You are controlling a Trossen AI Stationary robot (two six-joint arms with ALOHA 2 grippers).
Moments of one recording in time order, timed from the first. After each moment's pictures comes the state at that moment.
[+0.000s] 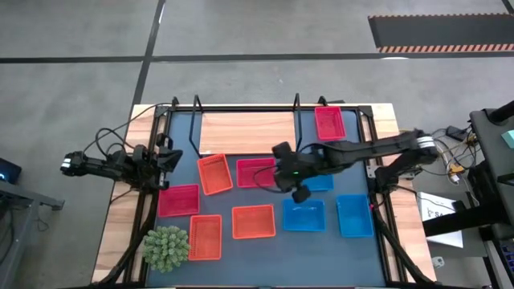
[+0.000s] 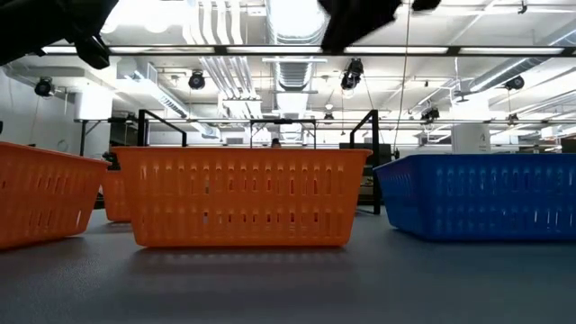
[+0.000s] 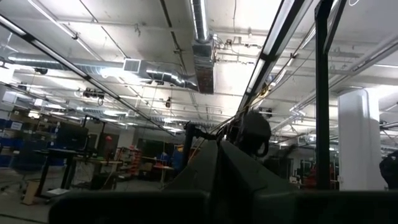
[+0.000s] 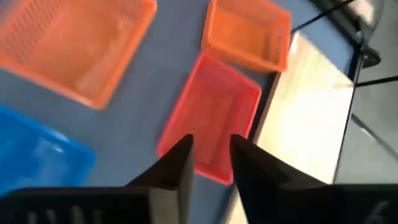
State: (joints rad) left arm -0.18 0.14 0.00 0.72 -0.29 0.03; right arm 0.12 1.62 1.48 -0.80 0.15 -0.55
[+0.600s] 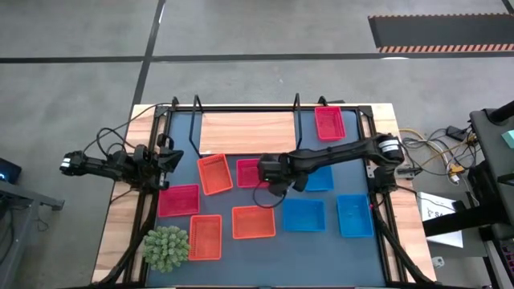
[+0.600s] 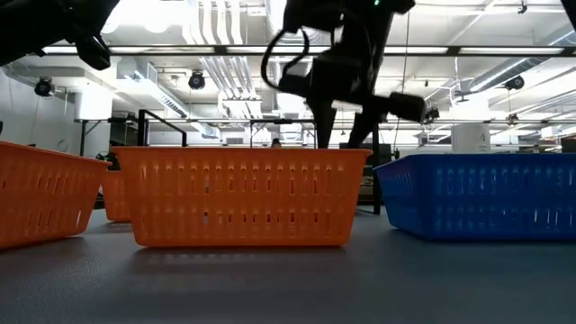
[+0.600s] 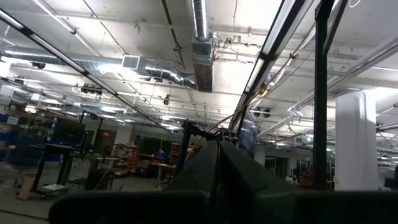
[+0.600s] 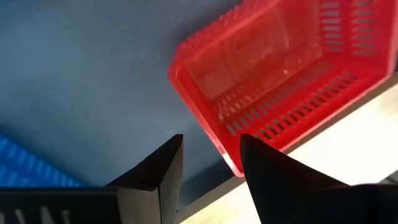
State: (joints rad) left arm -0.18 0.15 0.00 0.72 -0.29 0.00; right arm 0.04 1.92 1.48 -0.88 0.26 -1.10
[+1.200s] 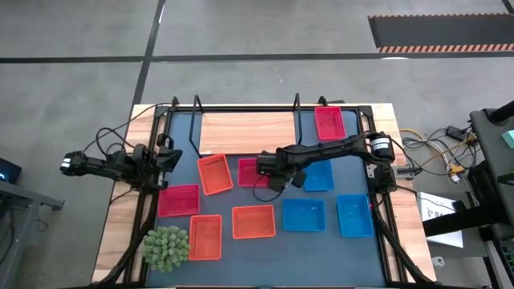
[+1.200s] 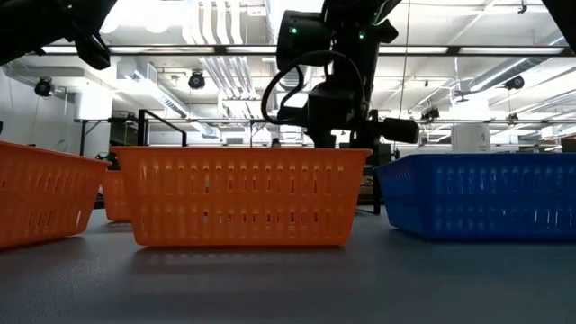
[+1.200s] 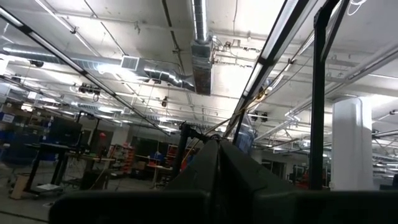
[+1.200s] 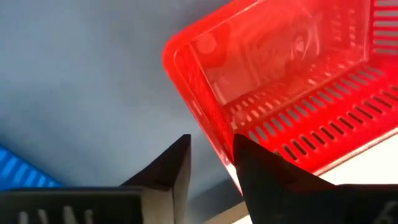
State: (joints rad) left arm -0.18 0.15 0.00 0.73 -0.29 -0.02; right arm -0.02 1.99 1.48 -0.87 0.19 -1.15
